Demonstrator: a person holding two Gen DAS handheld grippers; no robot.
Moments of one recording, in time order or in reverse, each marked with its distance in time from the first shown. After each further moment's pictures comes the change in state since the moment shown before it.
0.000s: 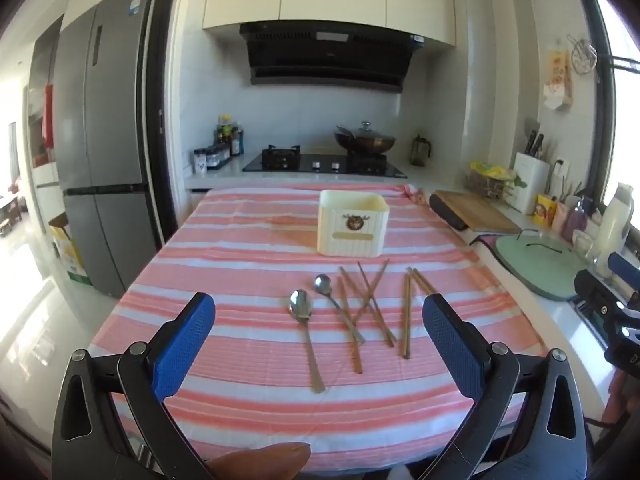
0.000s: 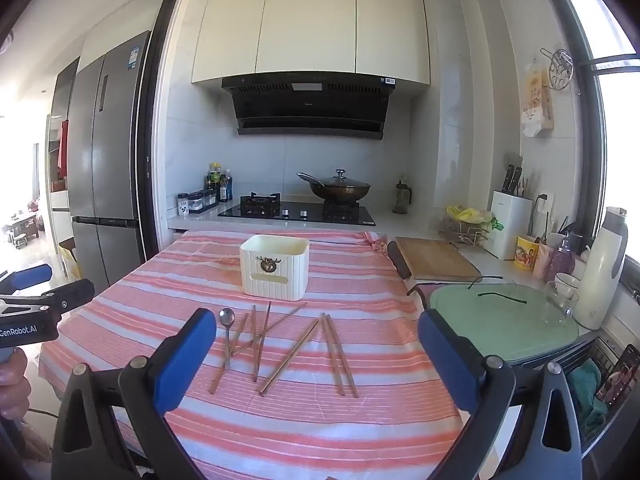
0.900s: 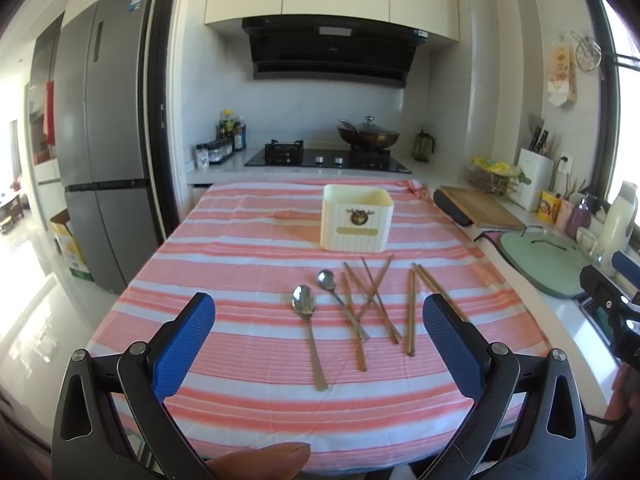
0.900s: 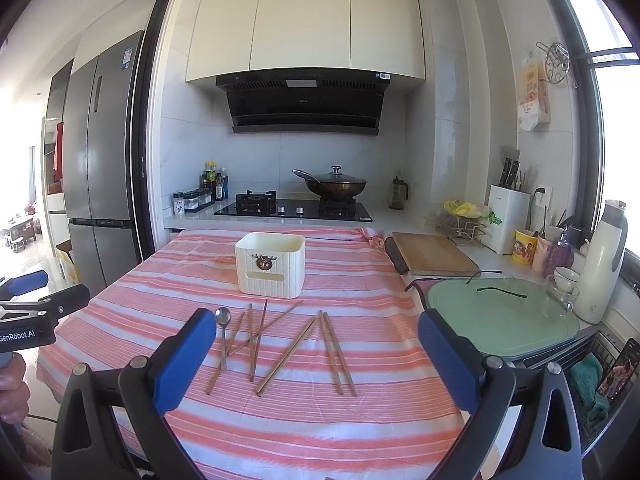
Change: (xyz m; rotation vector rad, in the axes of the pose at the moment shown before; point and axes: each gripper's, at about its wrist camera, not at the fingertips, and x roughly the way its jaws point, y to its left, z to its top) left arm 0.008 0.005 -0.001 -0.001 0.020 0.007; right arm 0.004 -0.006 0.001 0.015 0.010 -0.006
